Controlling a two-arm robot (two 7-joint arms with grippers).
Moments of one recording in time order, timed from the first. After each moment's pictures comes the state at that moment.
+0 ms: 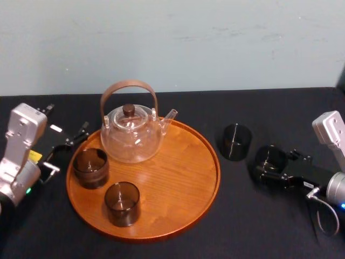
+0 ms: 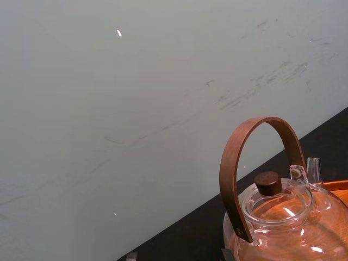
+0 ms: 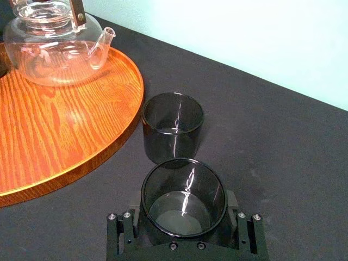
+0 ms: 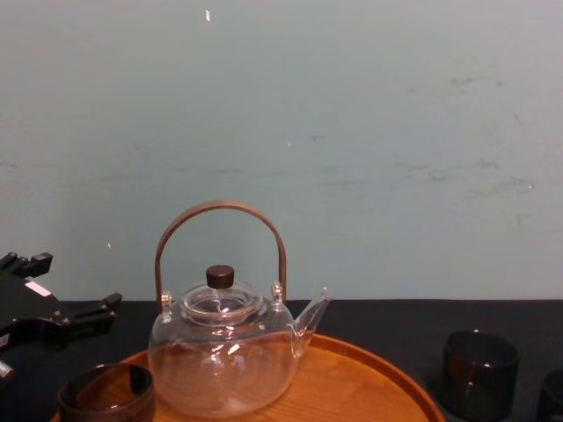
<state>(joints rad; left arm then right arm) -0.20 0.60 0.45 -1.41 -0.25 -0.12 0.03 0.10 0.61 -0.27 -1.48 0.35 0.23 0.44</state>
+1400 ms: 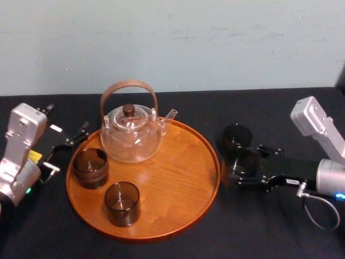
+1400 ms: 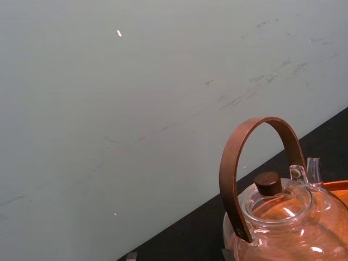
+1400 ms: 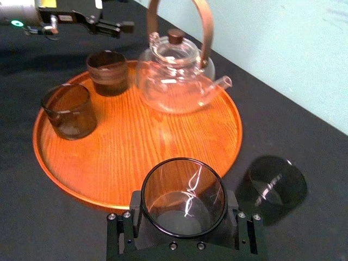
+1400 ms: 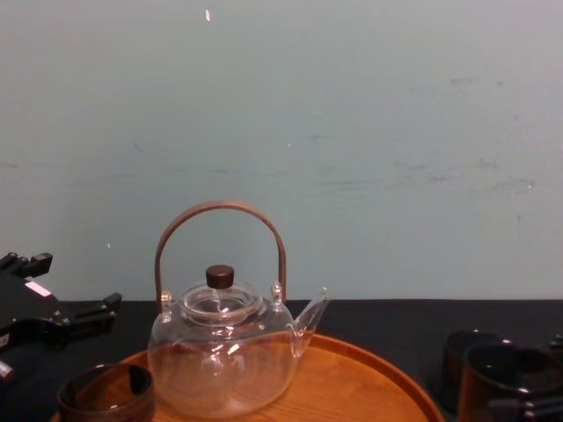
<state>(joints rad) -0.20 0.60 0.45 -1.41 -0.25 -0.12 0.03 0.20 0.75 -0.42 -1.63 0.43 0.27 0.64</state>
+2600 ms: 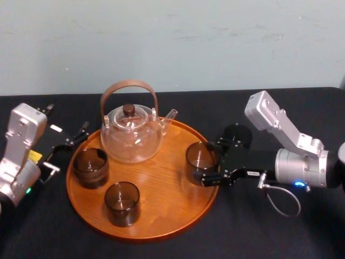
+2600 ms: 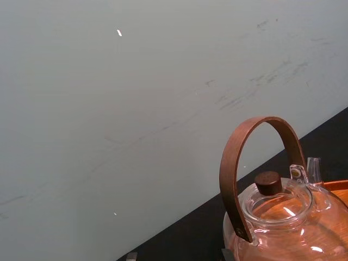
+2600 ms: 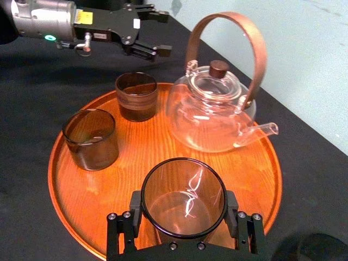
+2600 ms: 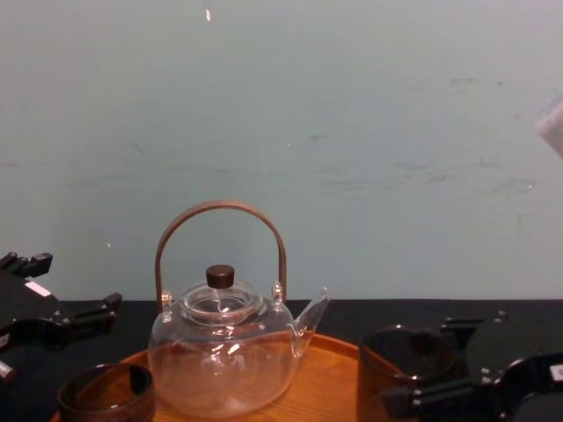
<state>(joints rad) -0.20 0.60 0.45 -1.41 -0.25 -0.12 0.03 0.38 0.64 -0.60 -1.54 0.38 0.24 0.67</state>
